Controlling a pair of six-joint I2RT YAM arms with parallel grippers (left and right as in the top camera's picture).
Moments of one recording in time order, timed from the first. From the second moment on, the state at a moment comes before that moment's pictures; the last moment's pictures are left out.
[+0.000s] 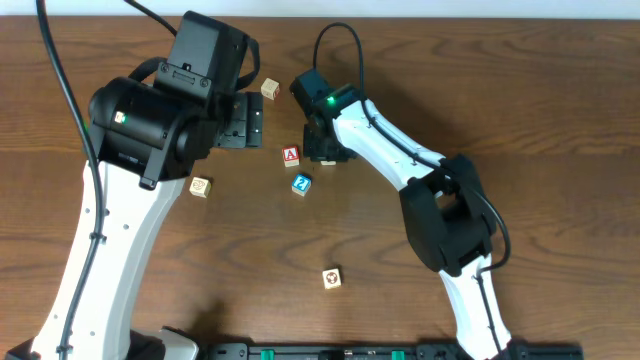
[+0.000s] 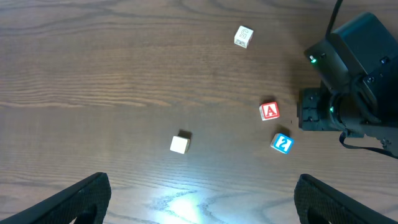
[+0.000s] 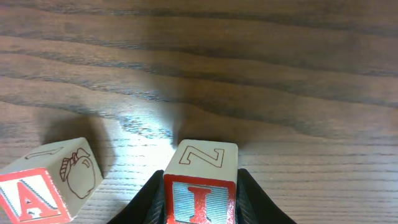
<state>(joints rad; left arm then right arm) -0.41 1.57 2.04 -1.52 -0.30 -0.28 0.59 2.29 1.85 -0.96 0.05 0.64</state>
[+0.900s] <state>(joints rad) -0.41 1.57 1.97 -1.49 -0.31 -0.28 0.59 2.29 1.84 -0.97 0.09 0.65</state>
